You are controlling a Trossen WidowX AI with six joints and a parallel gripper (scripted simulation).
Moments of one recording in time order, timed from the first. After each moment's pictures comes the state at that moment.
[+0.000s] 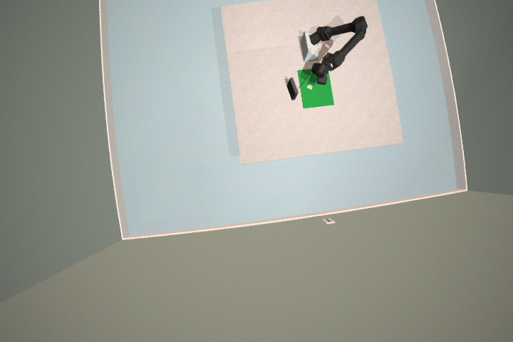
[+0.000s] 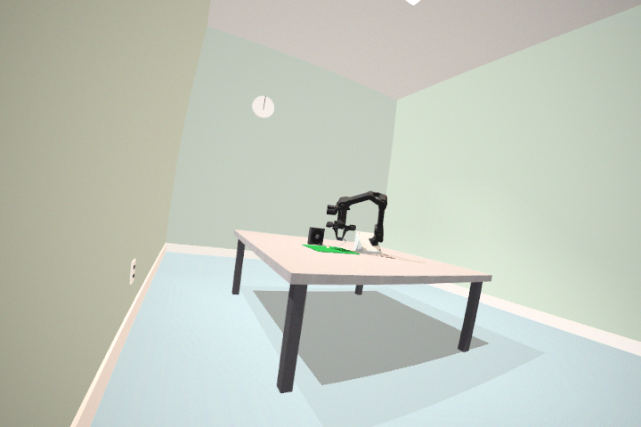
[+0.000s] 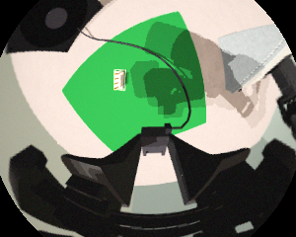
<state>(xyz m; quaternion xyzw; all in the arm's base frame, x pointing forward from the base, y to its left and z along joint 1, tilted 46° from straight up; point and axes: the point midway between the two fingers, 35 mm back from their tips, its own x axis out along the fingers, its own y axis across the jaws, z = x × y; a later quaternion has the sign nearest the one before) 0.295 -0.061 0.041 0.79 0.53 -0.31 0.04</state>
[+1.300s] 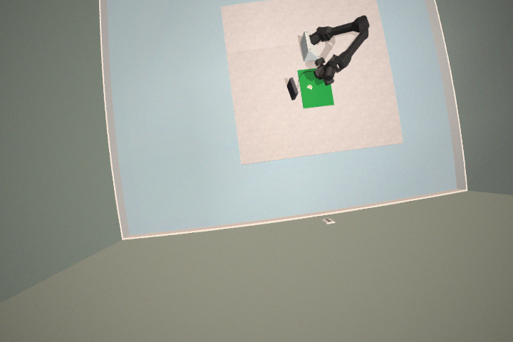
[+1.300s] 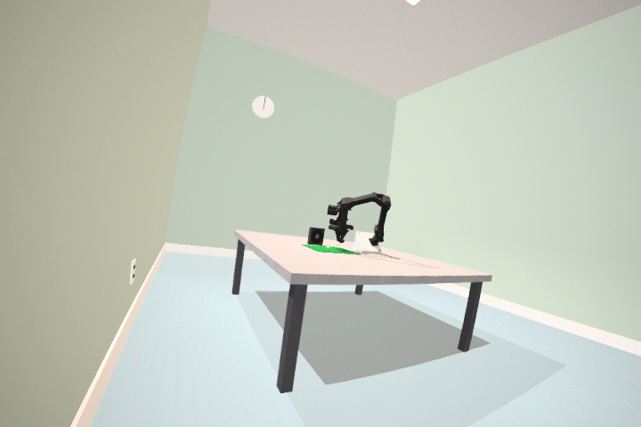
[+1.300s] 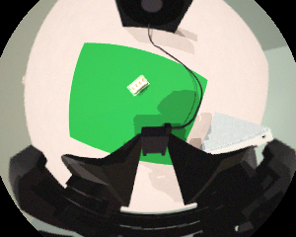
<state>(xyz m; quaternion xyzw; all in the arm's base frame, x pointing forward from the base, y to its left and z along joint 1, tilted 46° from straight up) 0.287 -0.060 0.029 0.62 0.65 -0.23 0.37</state>
